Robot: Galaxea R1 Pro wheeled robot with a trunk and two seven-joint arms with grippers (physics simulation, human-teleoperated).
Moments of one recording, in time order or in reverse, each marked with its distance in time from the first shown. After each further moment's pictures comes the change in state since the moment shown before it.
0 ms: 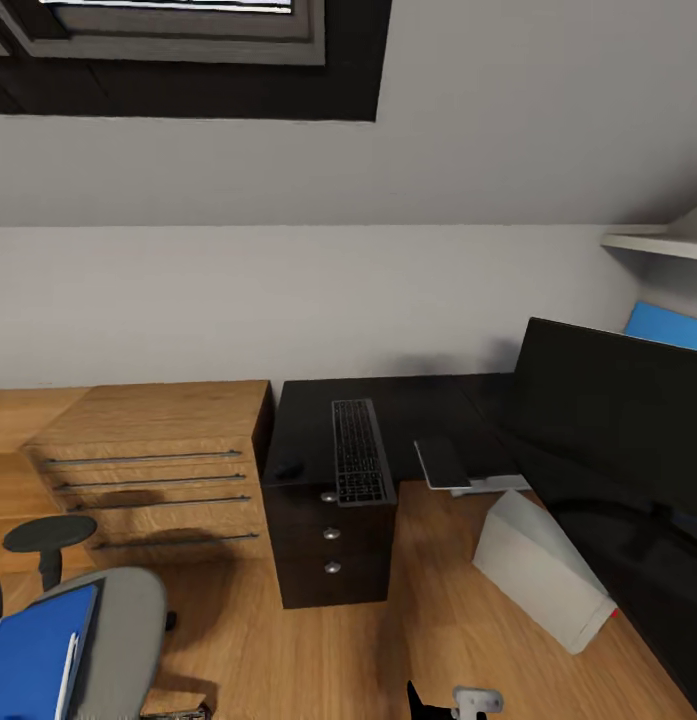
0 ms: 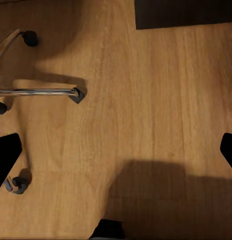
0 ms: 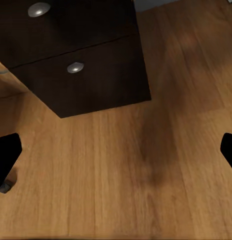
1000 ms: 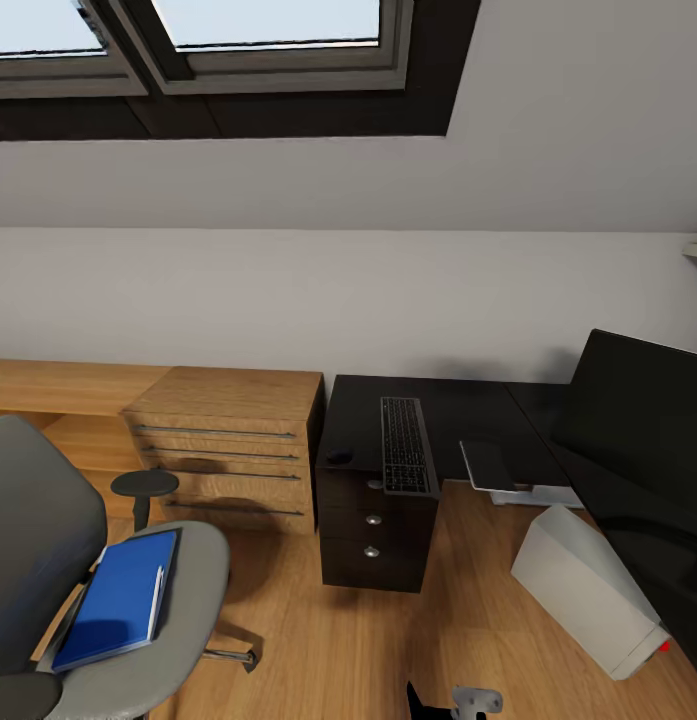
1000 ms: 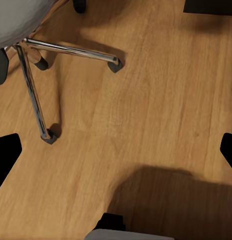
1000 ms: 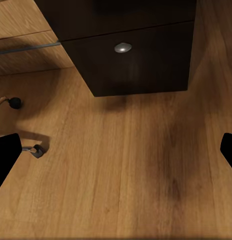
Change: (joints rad) left arm 0.000 0.000 0.045 0.000 -0.001 0.001 -0.005; right arm 0.000 -0.001 0.001 0.001 0.008 0.000 0.000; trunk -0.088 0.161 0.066
